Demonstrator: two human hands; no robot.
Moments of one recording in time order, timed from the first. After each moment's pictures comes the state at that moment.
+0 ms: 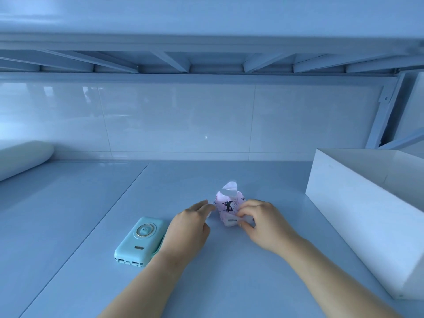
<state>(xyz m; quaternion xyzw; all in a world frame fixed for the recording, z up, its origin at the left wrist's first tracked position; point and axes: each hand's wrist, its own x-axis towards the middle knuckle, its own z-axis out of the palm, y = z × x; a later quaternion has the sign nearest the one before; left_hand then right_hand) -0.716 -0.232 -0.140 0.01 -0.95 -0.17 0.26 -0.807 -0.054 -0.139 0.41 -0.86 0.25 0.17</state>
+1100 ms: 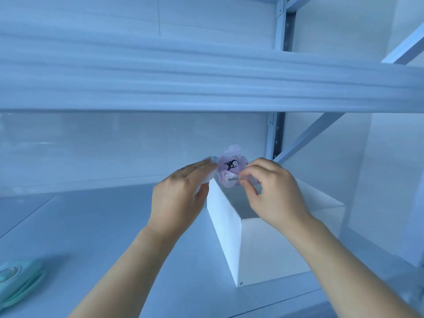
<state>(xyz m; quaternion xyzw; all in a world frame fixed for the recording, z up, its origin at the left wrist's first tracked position) -0.742 -0.008 -0.018 -0.17 -0.80 -0.15 0.56 -0.767 0.172 -0.012 0.30 -0.80 0.23 0.46</state>
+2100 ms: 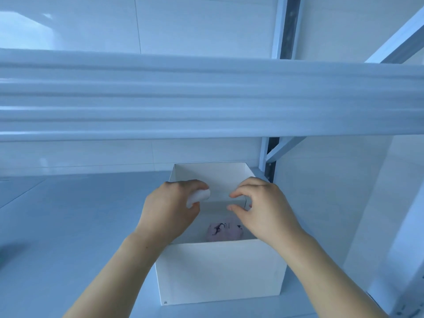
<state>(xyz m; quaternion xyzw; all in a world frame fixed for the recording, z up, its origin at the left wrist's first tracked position) -0.796 0.102 -0.018 -0.01 -0.93 -0.17 0.32 -0.849 0.290 -0.023 0.32 -0.86 0.30 0.26</state>
